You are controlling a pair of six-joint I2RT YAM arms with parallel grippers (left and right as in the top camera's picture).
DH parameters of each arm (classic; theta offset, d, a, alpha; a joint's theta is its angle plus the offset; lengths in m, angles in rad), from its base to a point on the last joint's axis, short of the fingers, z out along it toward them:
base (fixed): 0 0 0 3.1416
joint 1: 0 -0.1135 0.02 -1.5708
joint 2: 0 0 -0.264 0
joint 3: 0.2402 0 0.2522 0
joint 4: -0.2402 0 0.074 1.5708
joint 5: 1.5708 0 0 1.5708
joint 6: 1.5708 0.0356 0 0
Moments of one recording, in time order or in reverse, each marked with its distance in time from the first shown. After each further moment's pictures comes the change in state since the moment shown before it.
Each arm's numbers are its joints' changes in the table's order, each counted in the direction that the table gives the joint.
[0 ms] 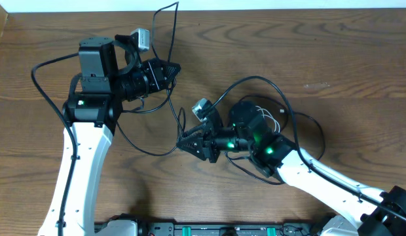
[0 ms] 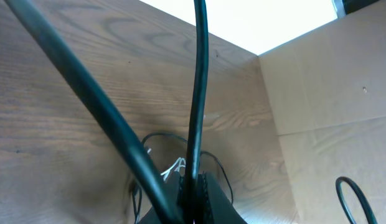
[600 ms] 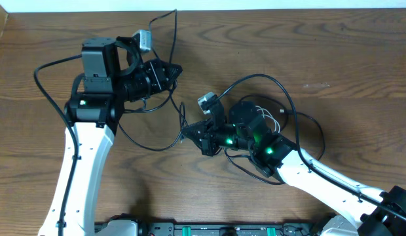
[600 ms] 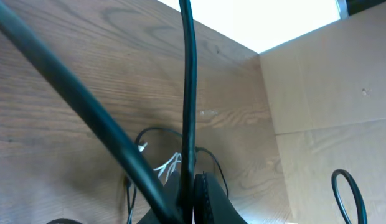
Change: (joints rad) left arm 0.019 0.000 0.000 -0.016 -0.011 -0.031; right arm 0.000 0.000 0.000 0.011 0.157 0.106
